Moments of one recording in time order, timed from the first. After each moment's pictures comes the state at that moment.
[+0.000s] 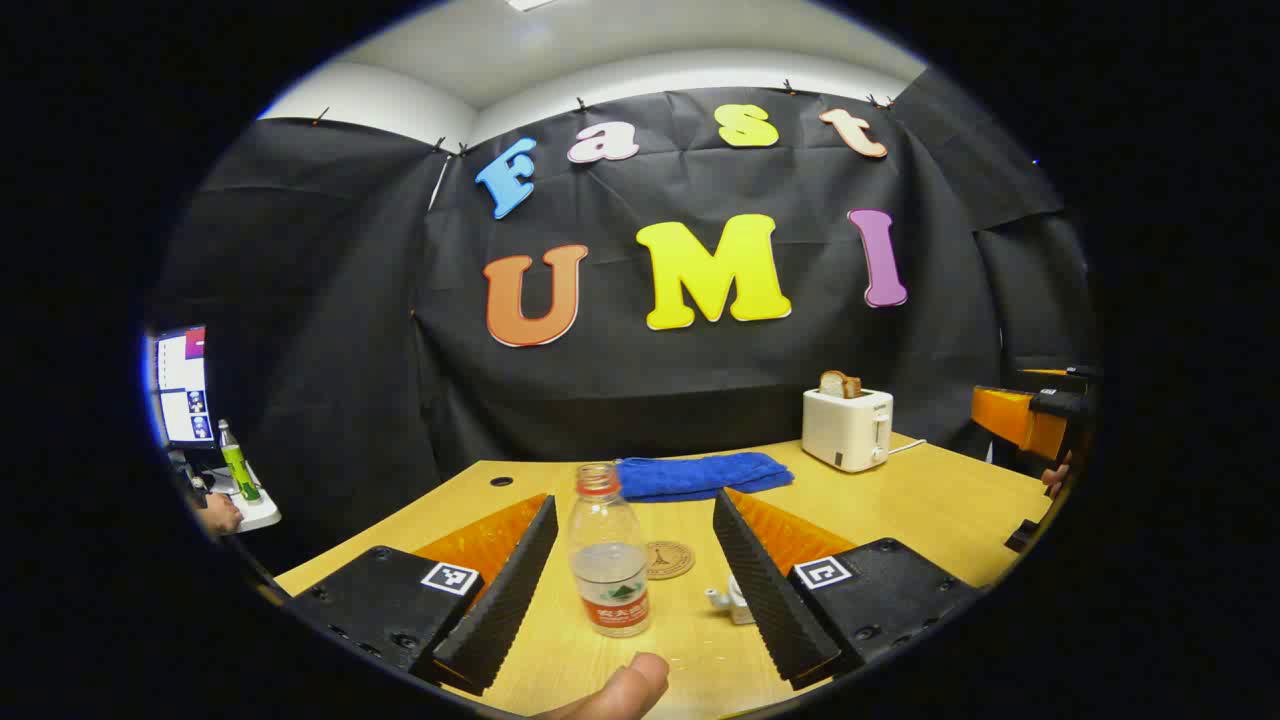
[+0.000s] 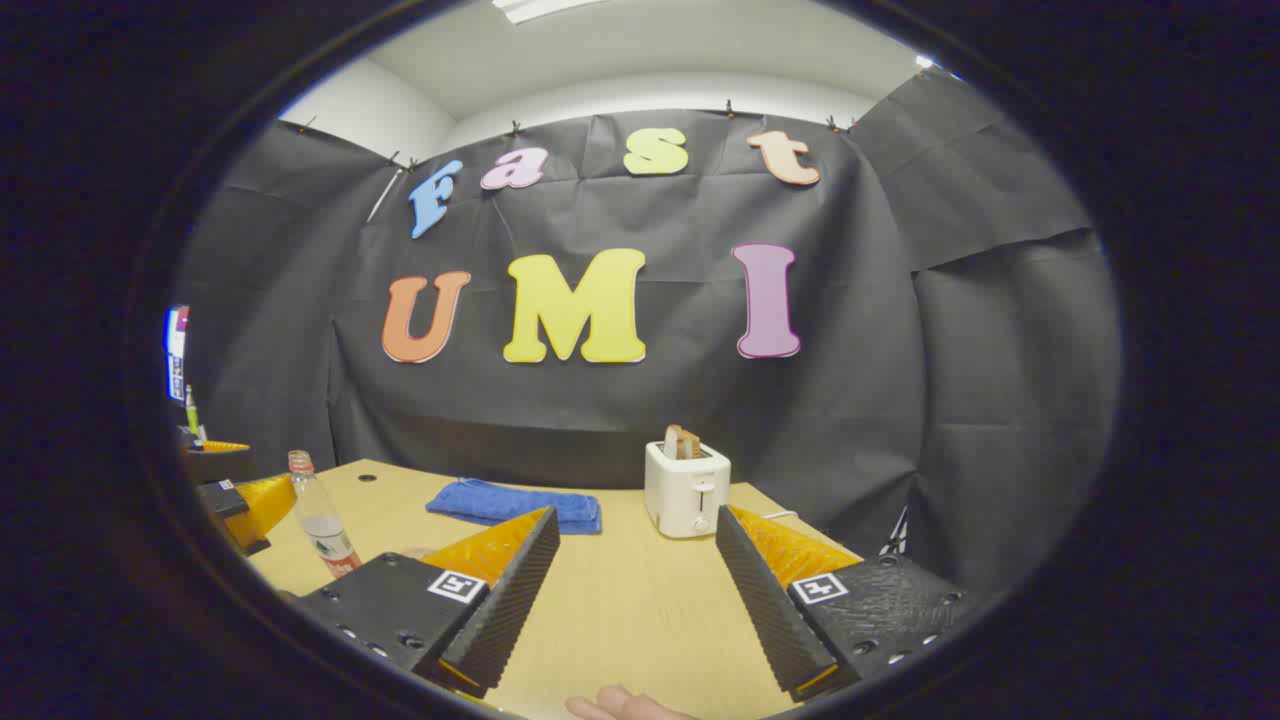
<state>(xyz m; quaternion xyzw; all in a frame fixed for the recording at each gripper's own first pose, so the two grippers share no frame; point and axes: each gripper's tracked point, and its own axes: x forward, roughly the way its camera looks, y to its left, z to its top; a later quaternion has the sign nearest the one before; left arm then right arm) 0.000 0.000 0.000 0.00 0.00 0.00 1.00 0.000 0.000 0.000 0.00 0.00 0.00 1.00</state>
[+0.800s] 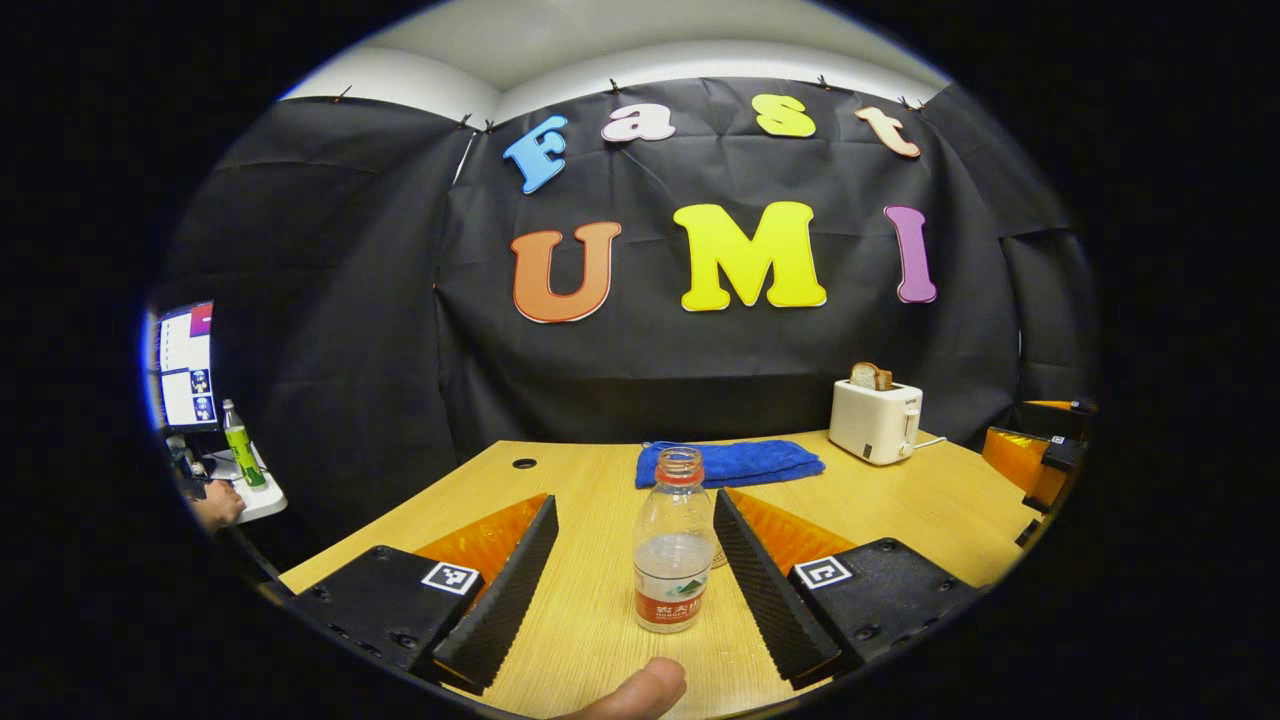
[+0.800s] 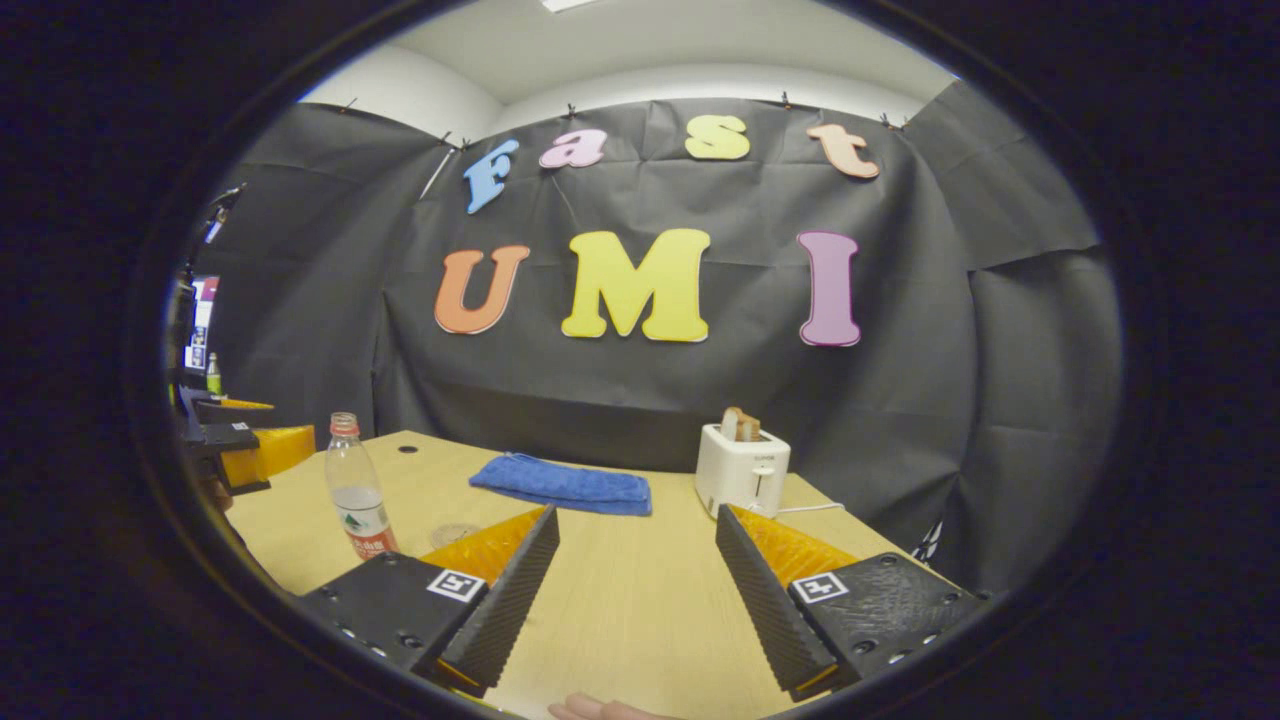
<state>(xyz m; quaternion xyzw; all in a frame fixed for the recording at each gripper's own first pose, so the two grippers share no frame) 0.011 0.041 -0.011 -0.02 0.02 0.01 1.00 0.007 0.049 -0.028 -0.03 0.01 0.06 1.00</state>
